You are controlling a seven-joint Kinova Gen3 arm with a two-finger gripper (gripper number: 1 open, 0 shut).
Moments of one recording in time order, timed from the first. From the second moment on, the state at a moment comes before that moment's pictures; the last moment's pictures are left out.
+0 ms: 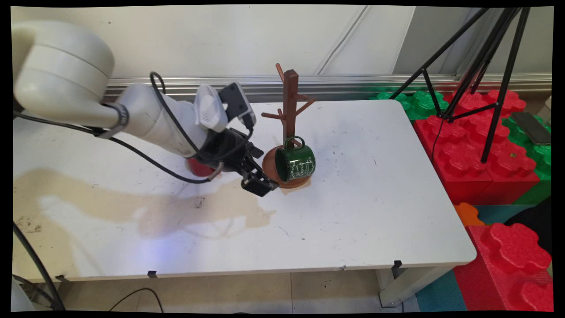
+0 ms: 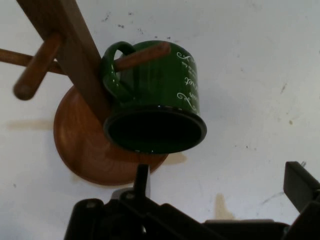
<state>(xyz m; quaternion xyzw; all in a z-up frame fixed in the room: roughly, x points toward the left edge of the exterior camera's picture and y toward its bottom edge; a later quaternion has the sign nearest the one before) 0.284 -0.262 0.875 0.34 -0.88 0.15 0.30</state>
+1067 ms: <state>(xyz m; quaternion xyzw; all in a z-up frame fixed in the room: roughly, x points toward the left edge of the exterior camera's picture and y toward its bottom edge) 0.266 -0.297 0.809 0.35 -0.86 0.15 0.35</state>
